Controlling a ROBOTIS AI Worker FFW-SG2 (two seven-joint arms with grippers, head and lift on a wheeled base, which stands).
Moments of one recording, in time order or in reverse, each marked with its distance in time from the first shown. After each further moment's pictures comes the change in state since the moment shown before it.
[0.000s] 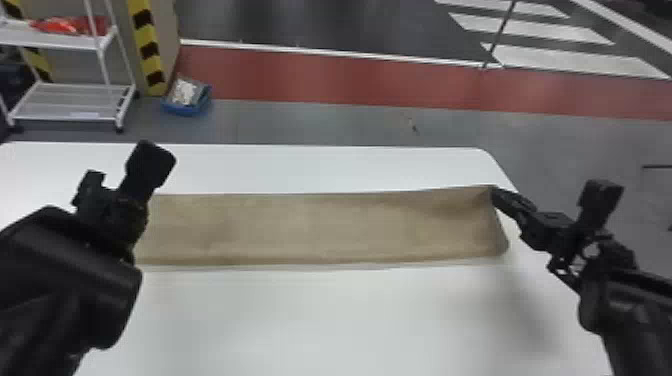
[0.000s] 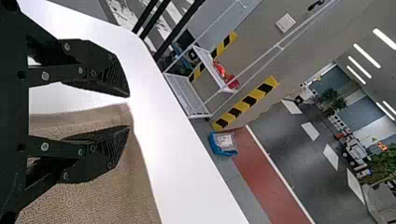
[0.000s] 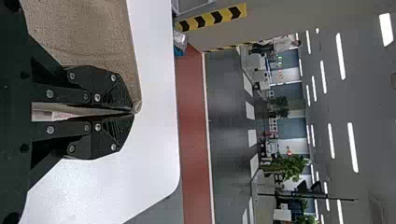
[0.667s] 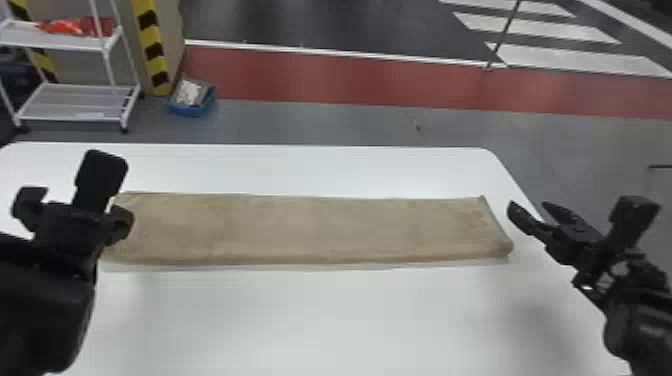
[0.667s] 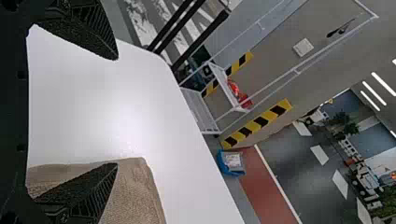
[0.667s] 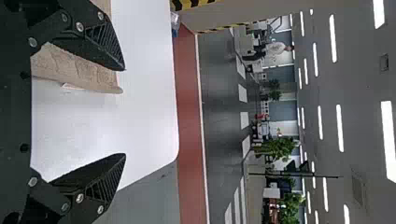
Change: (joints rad) left arm 0.107 0.012 0.149 -0.078 0.074 -0.045 0.014; right arm 0.085 -0.013 -0.051 -0.046 -0.049 -0.043 -0.035
